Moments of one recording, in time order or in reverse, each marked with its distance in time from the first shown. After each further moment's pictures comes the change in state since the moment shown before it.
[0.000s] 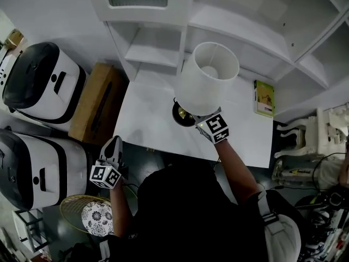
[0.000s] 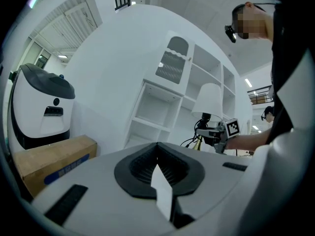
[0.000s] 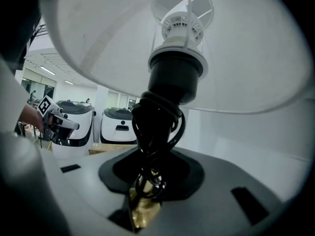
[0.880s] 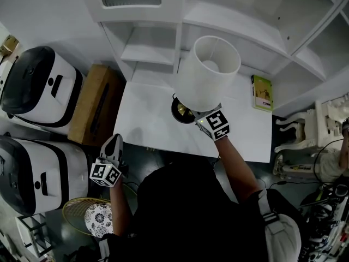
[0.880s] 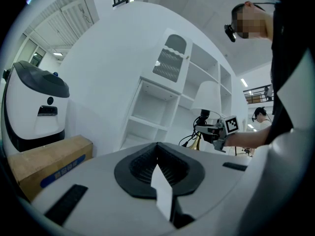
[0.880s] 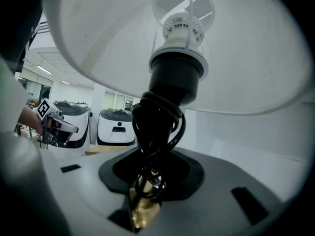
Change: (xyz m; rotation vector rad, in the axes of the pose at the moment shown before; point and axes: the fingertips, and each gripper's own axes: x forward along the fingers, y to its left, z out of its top) left arm 0.010 -0.001 -0.001 0.012 0.022 -0.051; right arm -0.006 -0.006 0.009 0.009 -0.009 -0.040
